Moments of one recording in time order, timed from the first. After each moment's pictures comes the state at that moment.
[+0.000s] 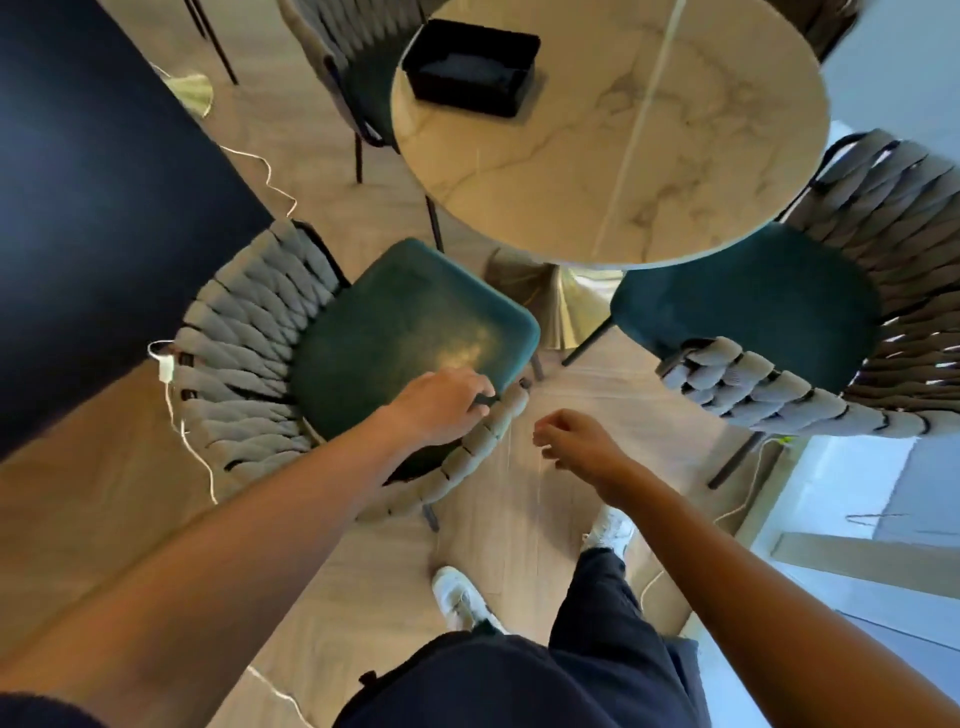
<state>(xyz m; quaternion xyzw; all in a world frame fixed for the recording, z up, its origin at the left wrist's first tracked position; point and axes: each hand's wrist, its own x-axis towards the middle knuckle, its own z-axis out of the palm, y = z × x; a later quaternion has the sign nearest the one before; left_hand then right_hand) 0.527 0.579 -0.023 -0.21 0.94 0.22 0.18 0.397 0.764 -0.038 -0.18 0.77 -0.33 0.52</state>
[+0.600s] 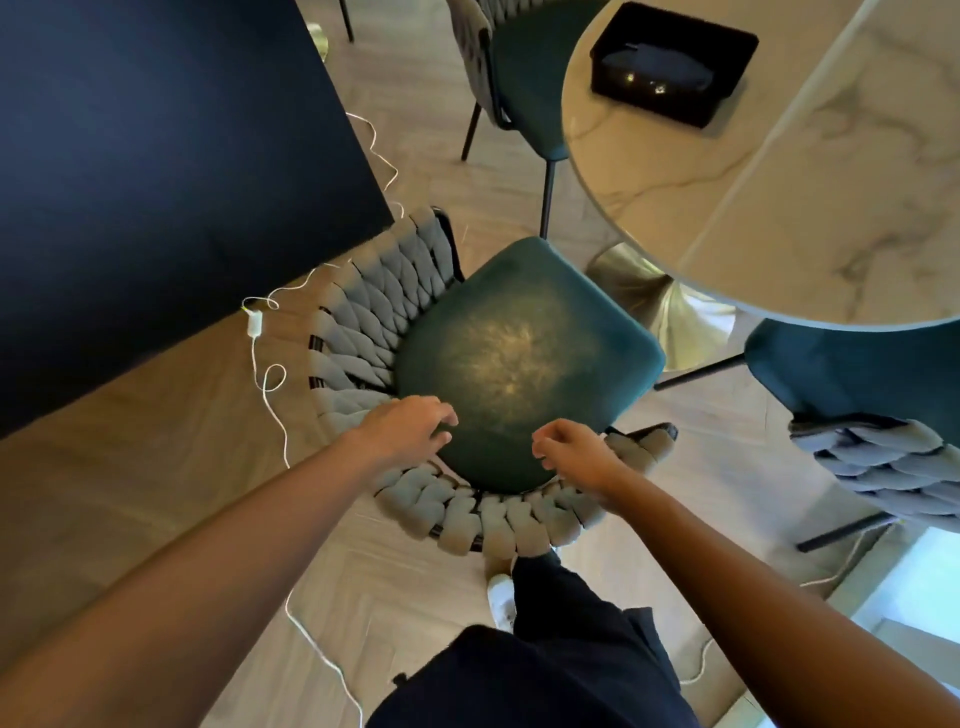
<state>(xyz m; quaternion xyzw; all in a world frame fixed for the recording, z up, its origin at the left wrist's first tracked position) 0.710 0.429 -0.051 -0.35 0.86 0.25 0.26 0.506 0.591 -0.077 -0.27 0.74 -0.23 0.57</state>
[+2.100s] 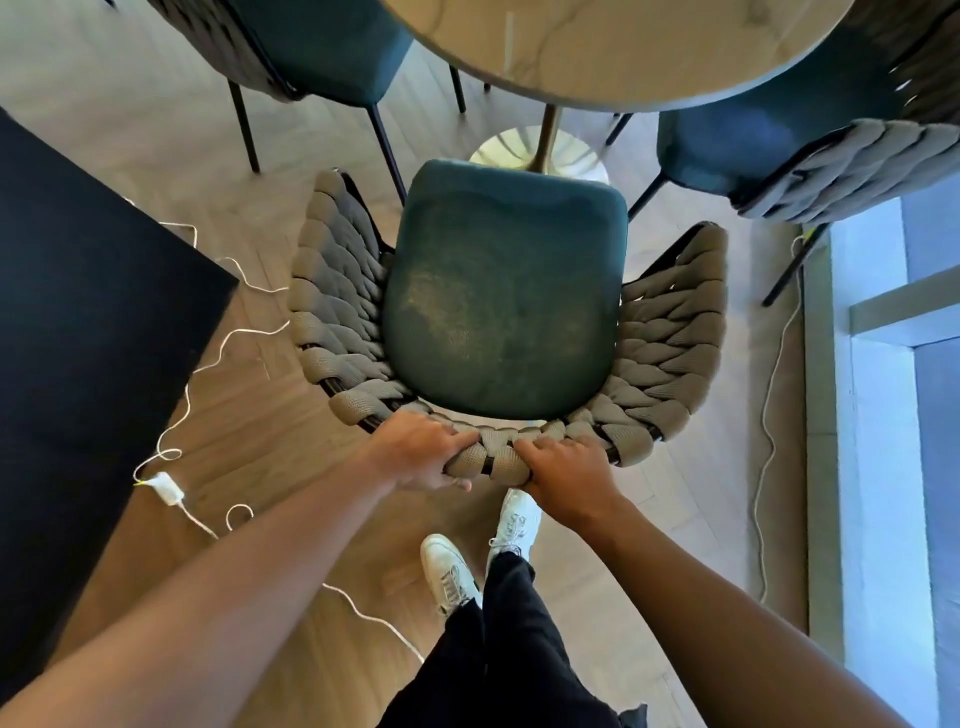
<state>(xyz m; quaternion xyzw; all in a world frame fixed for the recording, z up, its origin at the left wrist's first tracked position) 0.783 0.268 -0.159 0.23 0.95 0.02 0.22 0.744 0.503 -0.160 -0.35 0.91 0.00 0.24</state>
